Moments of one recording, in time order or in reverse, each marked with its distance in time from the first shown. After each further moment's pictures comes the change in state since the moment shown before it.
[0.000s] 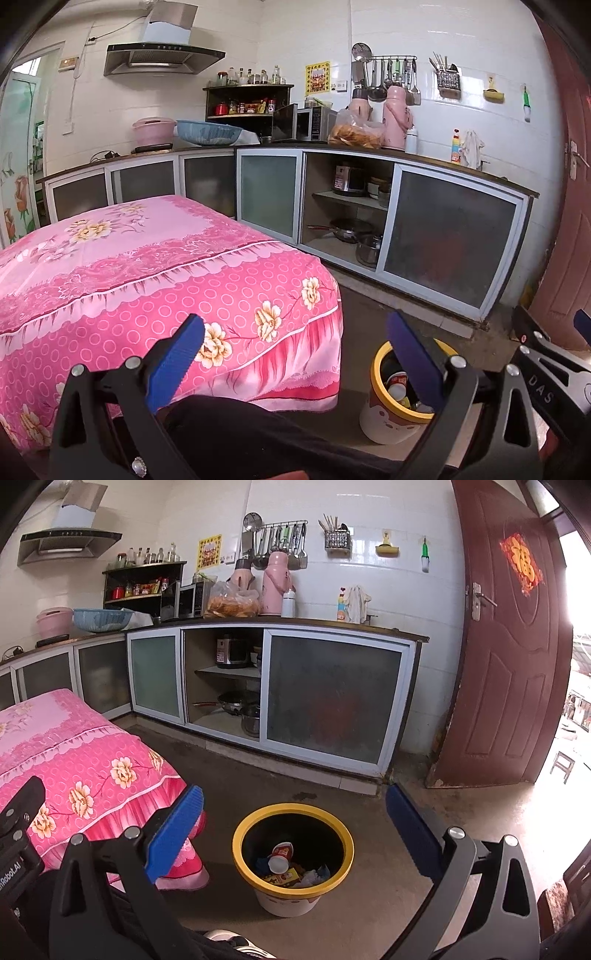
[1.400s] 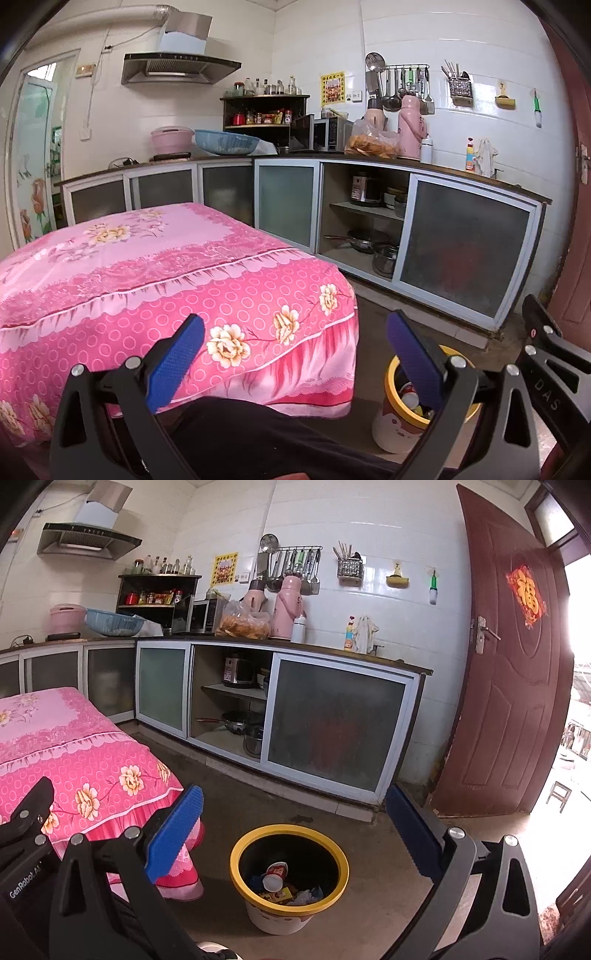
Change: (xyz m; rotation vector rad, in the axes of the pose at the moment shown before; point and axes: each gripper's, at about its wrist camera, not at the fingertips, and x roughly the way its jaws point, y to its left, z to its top) left arm -0.012 0.003 -0.005 -0.011 -0.052 0.082; right arm -0.020 0.014 0.003 -0.078 -0.113 0.007
